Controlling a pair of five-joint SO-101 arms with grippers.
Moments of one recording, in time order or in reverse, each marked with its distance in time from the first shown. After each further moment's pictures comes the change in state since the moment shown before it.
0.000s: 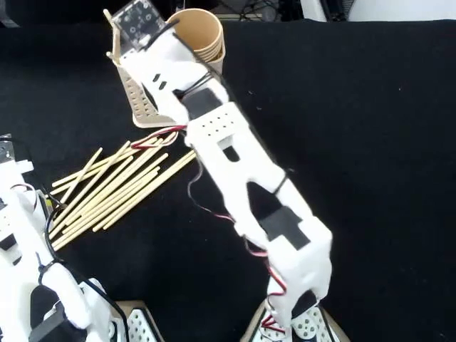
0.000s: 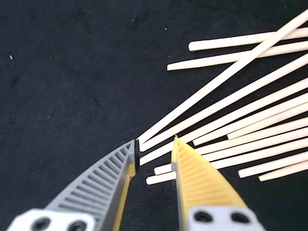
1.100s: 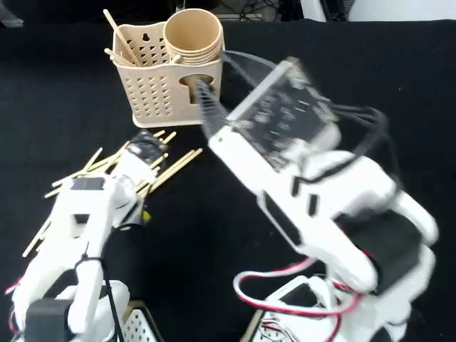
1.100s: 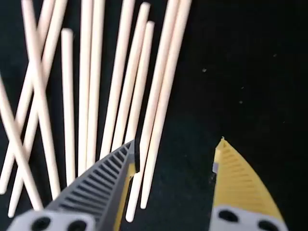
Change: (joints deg) left arm 39.7 8.4 4.3 -7.5 -18.5; right arm 3.2 -53.8 -0.9 57.1 6.2
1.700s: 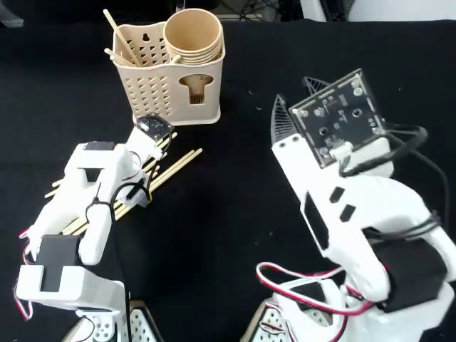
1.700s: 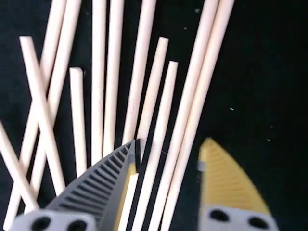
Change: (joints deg) left arm -0.1 26.7 -19.2 2.9 0.0; right arm 15.7 -9.4 13.8 2.2 0.0
